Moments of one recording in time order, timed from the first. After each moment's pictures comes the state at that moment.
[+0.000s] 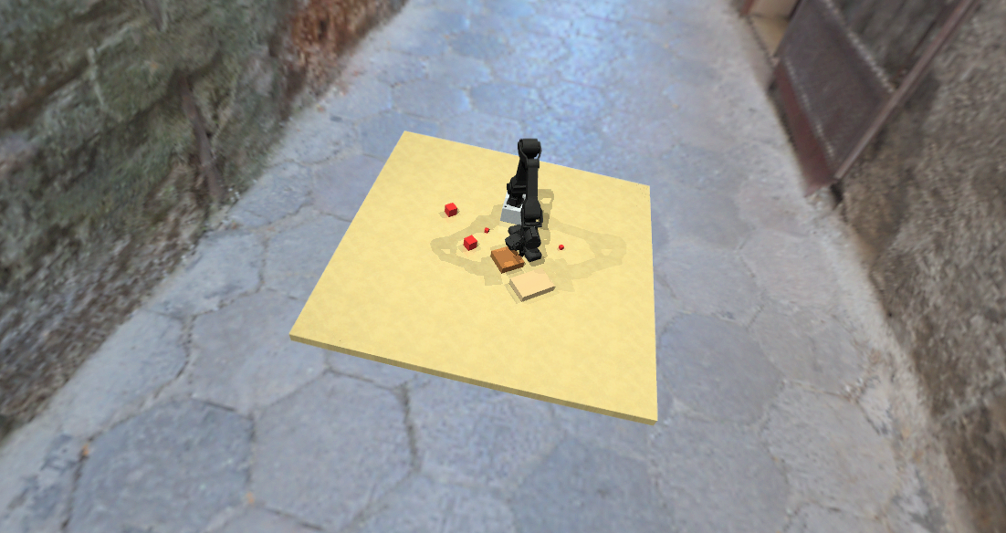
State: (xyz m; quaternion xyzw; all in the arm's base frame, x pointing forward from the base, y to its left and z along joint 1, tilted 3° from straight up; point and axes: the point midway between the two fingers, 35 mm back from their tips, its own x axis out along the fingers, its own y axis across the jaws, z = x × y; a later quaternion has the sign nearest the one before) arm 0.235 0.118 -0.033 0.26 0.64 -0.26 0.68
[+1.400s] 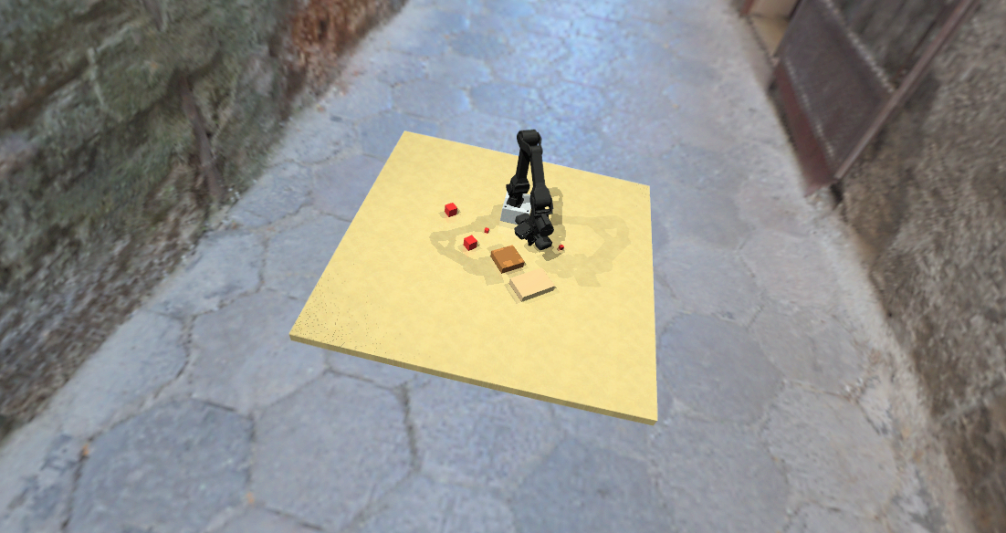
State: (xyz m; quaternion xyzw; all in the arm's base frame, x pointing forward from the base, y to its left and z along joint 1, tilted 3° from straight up) arm 0.206 0.140 0.017 0.23 0.65 -0.24 0.69
